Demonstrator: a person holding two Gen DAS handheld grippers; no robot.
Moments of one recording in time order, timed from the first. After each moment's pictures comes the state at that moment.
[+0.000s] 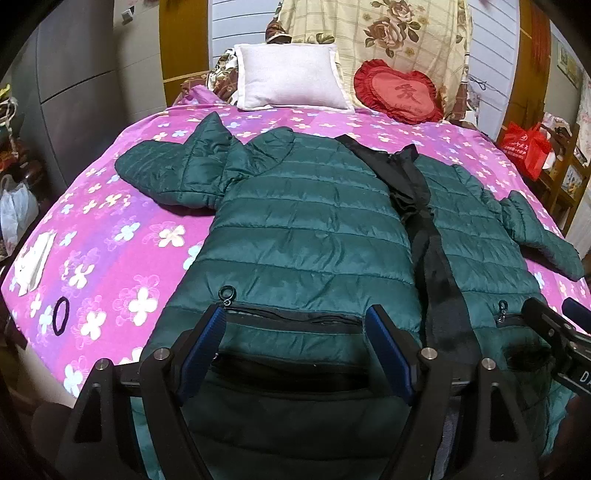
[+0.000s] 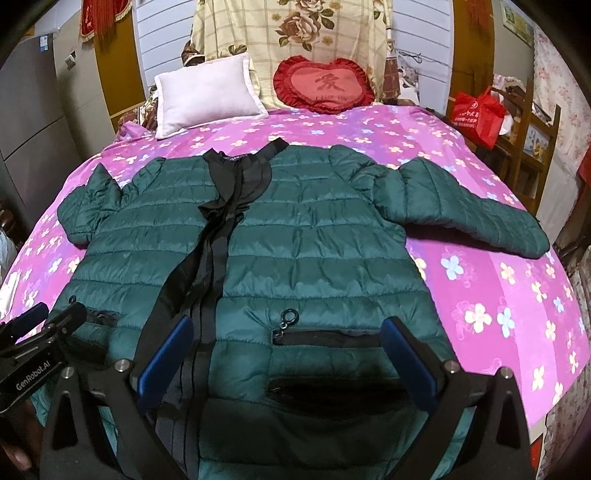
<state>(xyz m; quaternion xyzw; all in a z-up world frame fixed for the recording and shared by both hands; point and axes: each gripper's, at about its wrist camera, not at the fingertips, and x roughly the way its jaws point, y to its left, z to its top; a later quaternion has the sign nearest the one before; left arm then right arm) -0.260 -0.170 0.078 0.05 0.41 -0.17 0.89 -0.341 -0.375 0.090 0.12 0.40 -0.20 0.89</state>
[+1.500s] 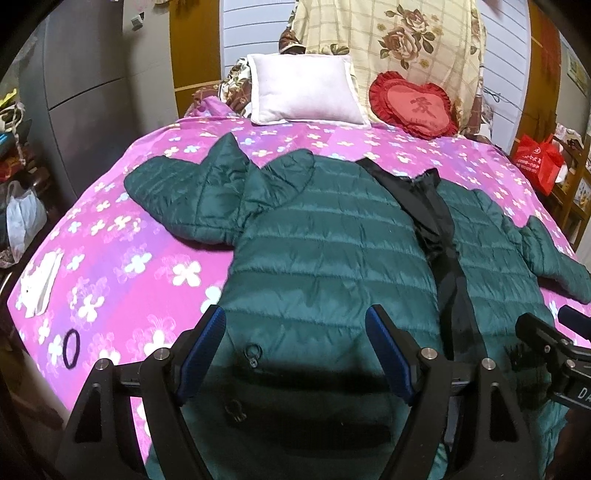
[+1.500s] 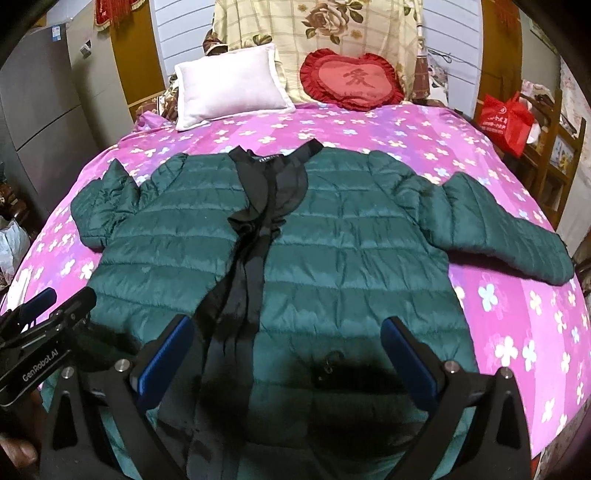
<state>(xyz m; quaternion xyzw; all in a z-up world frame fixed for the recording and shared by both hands) -0.218 -0.167 0.093 0.05 0.40 -0.15 0.91 -0.289 -0.367 0.099 0.12 0.42 -0.15 0.89</state>
